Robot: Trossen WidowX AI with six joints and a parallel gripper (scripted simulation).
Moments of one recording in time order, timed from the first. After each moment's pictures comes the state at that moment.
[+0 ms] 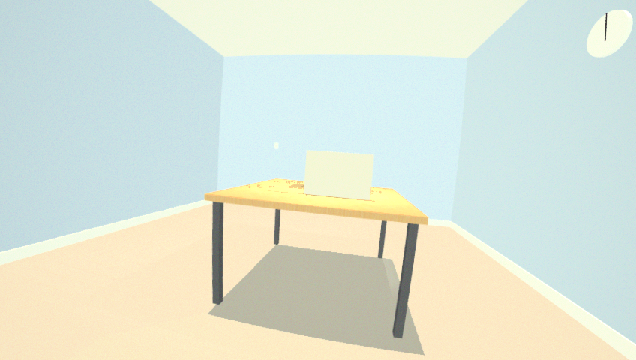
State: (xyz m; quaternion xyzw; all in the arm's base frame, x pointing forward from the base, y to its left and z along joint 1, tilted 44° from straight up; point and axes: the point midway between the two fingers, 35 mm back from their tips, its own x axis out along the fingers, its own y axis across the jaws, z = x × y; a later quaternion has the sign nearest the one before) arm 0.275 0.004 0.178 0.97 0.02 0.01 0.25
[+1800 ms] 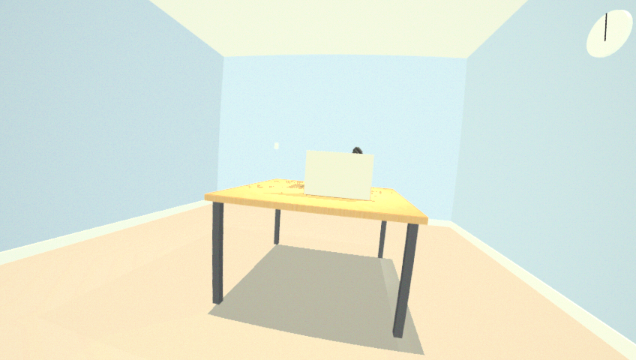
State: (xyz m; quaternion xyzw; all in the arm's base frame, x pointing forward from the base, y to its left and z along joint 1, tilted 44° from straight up) arm 0.385 0.010 0.180 0.97 0.02 0.01 0.25
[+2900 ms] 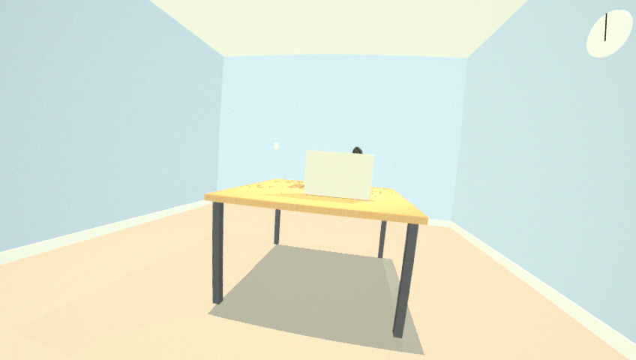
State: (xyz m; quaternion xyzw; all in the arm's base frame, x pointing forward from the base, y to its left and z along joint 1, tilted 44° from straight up) arm 0.395 0.010 0.181 0.97 0.02 0.01 0.25
